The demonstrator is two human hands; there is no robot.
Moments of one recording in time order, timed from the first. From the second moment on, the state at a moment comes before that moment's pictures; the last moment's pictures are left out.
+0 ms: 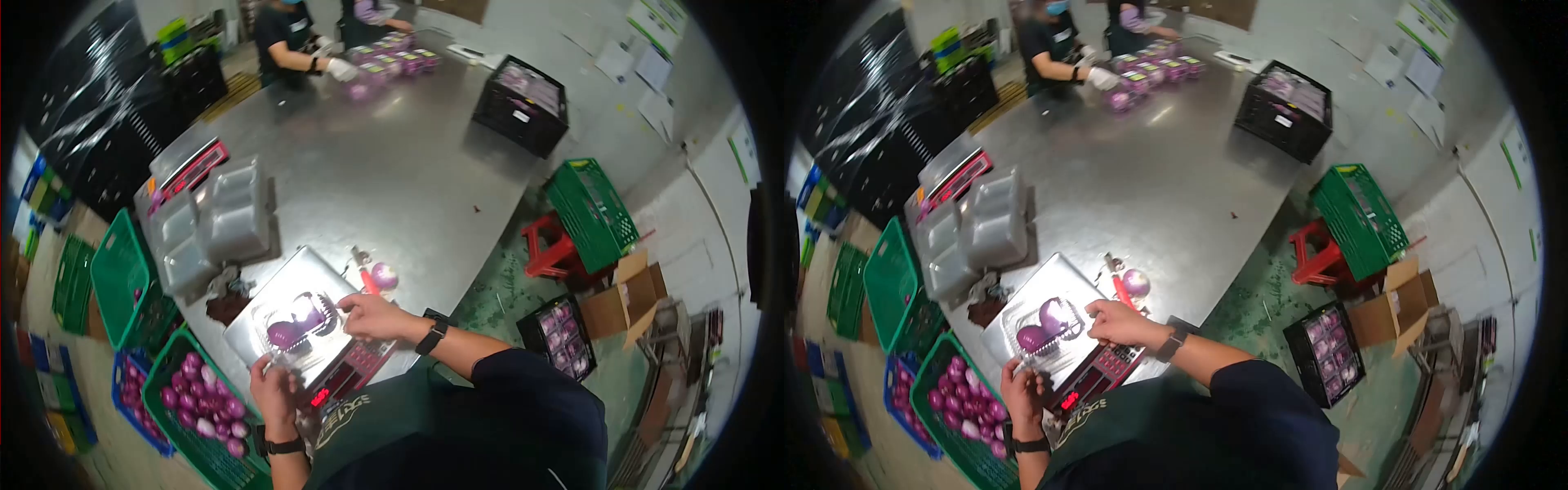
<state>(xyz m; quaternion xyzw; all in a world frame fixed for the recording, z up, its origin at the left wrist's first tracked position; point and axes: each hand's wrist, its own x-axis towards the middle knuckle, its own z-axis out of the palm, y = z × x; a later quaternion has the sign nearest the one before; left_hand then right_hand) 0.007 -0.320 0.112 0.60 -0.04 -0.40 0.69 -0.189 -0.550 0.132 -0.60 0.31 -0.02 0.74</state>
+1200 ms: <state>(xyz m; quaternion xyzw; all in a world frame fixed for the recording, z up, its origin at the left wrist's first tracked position) 0.033 -0.214 0.091 0.63 0.15 -0.19 0.74 0.034 -0.765 0.146 -0.88 0.24 -0.26 0.32</state>
